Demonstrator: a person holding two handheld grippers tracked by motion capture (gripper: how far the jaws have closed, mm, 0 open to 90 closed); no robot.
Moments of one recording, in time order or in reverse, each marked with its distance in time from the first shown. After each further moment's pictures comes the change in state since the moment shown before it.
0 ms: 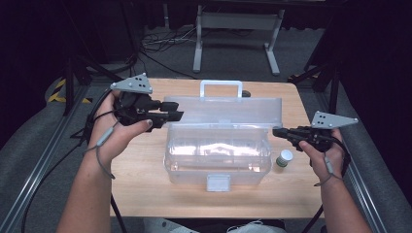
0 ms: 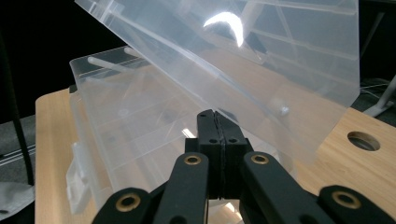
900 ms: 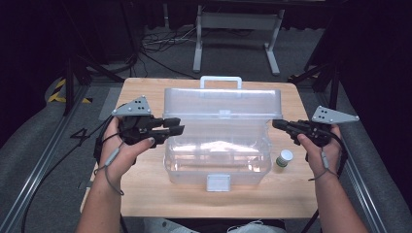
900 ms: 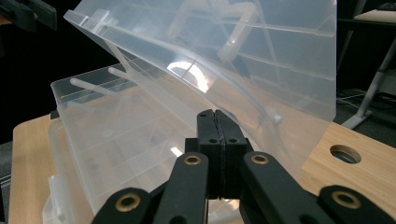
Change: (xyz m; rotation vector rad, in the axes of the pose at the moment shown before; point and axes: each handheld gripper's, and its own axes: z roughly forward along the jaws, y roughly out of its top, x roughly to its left) left arm 0.002 -0.054 0.022 -0.110 -0.013 -0.067; right arm -0.005 0.006 0.005 -0.074 -0.064 0.032
